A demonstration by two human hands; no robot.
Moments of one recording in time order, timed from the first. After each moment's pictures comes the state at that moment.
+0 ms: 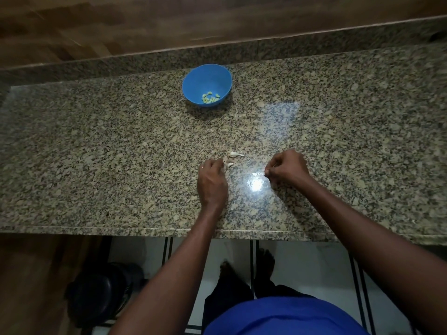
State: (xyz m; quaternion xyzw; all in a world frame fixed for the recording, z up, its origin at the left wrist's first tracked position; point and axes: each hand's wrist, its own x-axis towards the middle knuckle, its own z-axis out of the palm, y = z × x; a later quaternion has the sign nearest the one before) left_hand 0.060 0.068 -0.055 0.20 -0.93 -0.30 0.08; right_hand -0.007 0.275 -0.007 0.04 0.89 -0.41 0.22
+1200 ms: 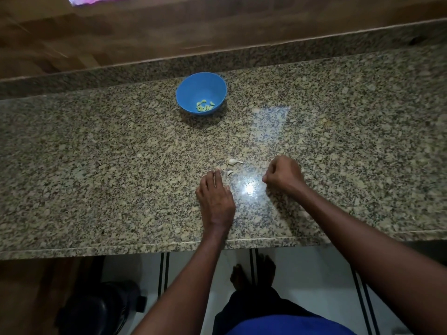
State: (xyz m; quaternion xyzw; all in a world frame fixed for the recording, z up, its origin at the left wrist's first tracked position) left_hand 0.087 0.071 -0.076 0.14 -0.98 -0.13 0.03; right_hand -0.004 0.250 -0.017 0.08 0.92 -0.33 0.19
